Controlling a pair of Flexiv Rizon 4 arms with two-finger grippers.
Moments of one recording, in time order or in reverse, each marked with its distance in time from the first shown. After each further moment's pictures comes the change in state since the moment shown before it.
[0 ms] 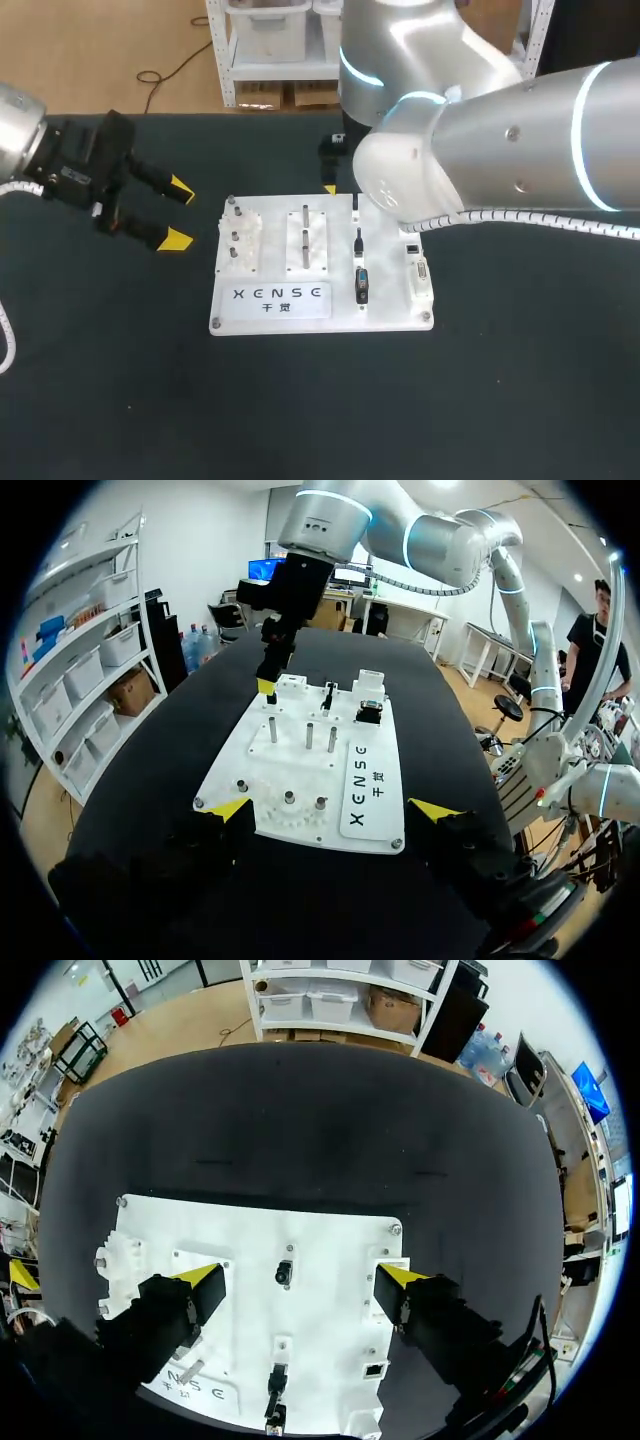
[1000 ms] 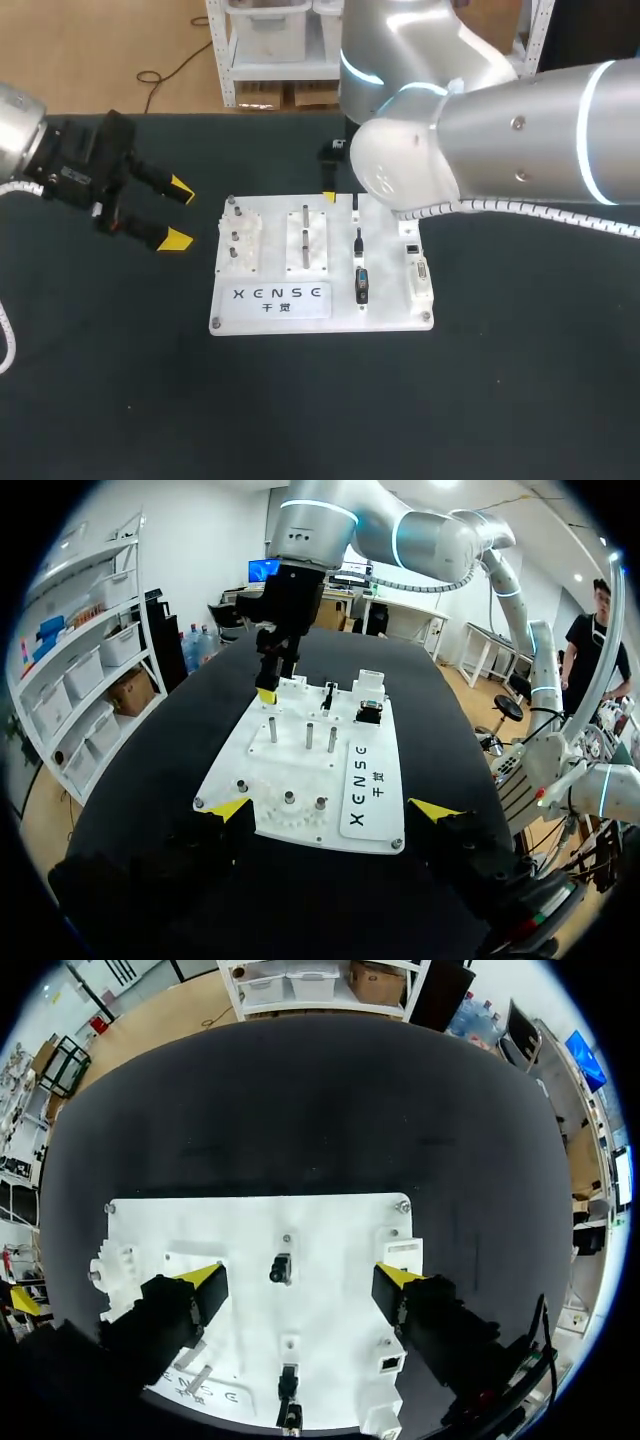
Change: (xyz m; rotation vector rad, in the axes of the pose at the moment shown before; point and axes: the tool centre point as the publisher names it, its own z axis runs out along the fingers) left arm 0.000 0.000 0.000 0.000 0.000 0.000; right arm 0.008 0.002 0.015 -0.006 0.087 0.098
